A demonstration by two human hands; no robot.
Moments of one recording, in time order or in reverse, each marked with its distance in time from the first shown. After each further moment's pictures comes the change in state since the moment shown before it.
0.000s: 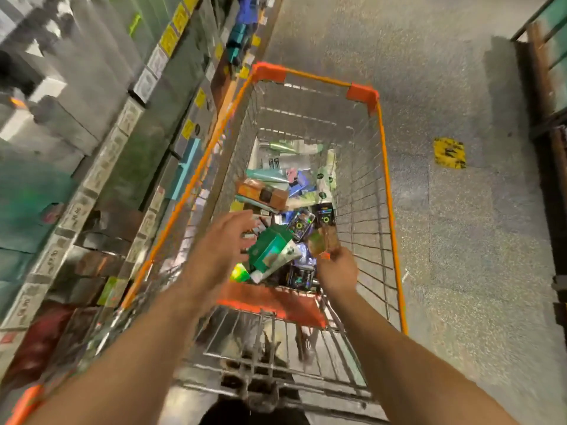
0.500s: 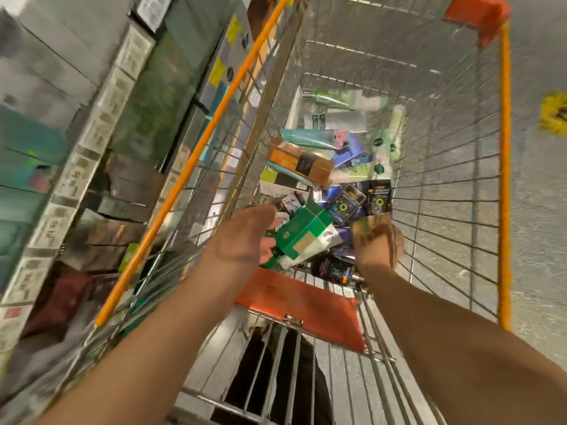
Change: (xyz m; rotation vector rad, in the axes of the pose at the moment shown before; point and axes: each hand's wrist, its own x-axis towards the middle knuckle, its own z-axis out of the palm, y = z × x) left_hand 0.085 -0.042 -0.002 0.078 0.083 -0.227; right_hand 0.138 0.071 0.096 -0.180 0.113 0.119
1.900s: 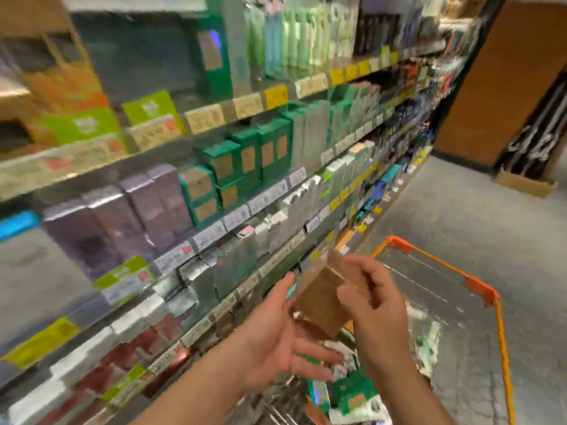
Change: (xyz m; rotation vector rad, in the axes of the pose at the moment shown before) left_hand -0.250 0.019 -0.184 -0.608 -0.470 0.235; right_hand -0.407 -0.259 -0.218 0.810 -0.653 -1.041
